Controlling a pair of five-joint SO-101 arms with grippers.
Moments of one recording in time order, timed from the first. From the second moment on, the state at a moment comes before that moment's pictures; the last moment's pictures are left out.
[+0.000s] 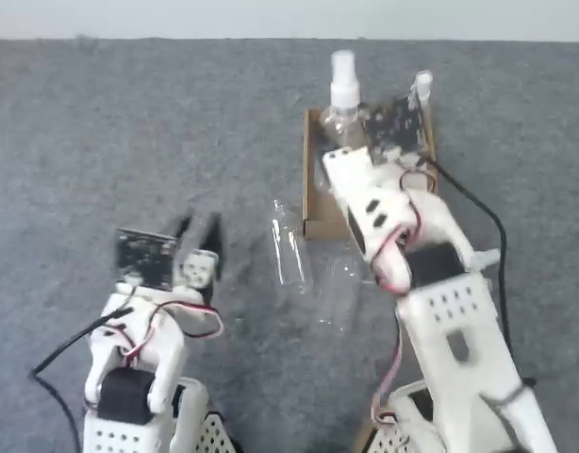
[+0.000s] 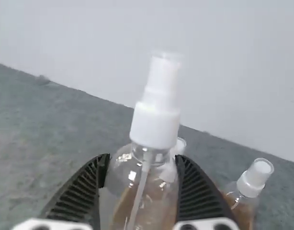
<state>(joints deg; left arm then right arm) 1.2 -97.4 77.7 53.4 2.9 -21.5 -37.7 38.8 22.7 5.8</state>
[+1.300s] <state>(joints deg) 0.9 -96.7 80.1 51.2 2.9 -18.2 1.8 51.4 -29.0 5.8</state>
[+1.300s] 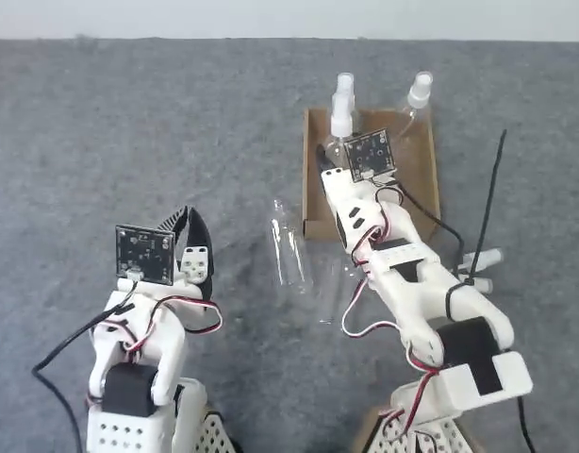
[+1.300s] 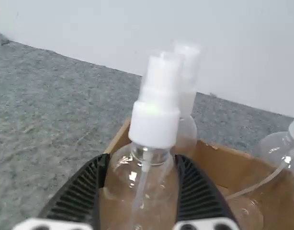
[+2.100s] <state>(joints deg) 0.9 -96.7 80.1 51.2 2.9 -18.3 1.7 53.1 -29.2 6.4</state>
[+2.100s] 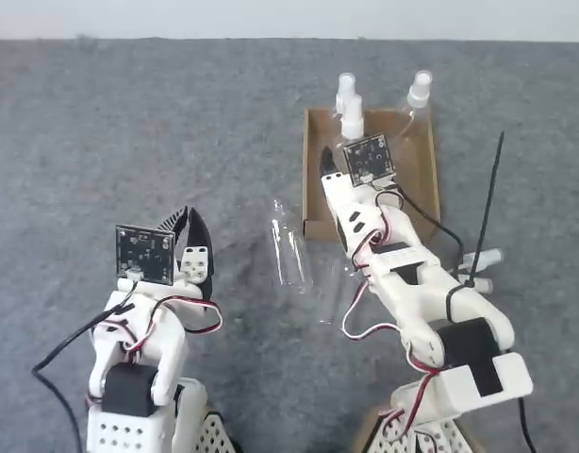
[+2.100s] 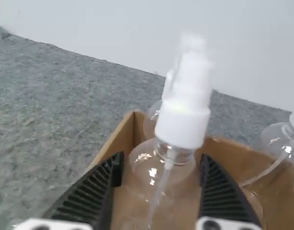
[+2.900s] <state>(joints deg) 0.9 -96.7 80.1 51.2 2.9 -18.2 1.7 53.3 -29.1 9.8</state>
